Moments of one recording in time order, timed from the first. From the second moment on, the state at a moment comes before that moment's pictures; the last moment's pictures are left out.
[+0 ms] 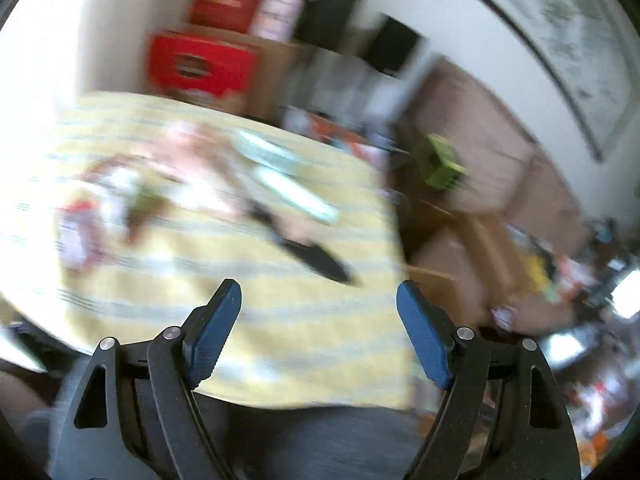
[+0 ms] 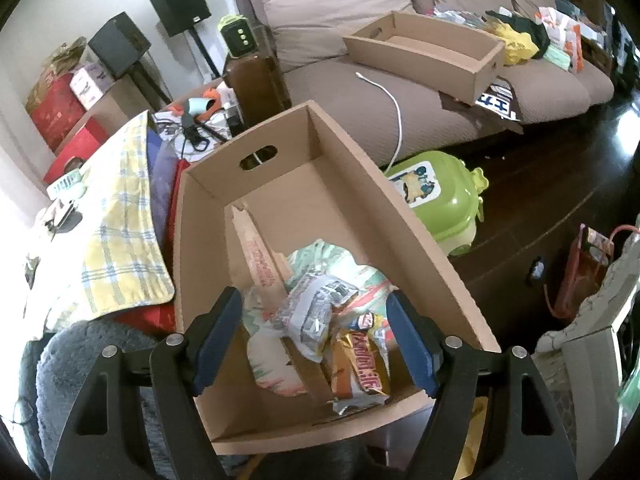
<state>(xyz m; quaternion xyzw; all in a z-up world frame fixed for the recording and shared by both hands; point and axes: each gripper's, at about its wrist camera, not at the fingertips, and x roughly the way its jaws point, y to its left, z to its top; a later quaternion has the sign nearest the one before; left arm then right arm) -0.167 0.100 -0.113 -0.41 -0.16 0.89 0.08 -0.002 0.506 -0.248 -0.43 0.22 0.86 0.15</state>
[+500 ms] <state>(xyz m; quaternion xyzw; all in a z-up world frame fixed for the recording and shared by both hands) -0.198 -0.008 -0.127 -0.39 -0.13 0.91 -0.03 0.006 0.497 -0.207 -0.41 0.14 0.88 0.19</state>
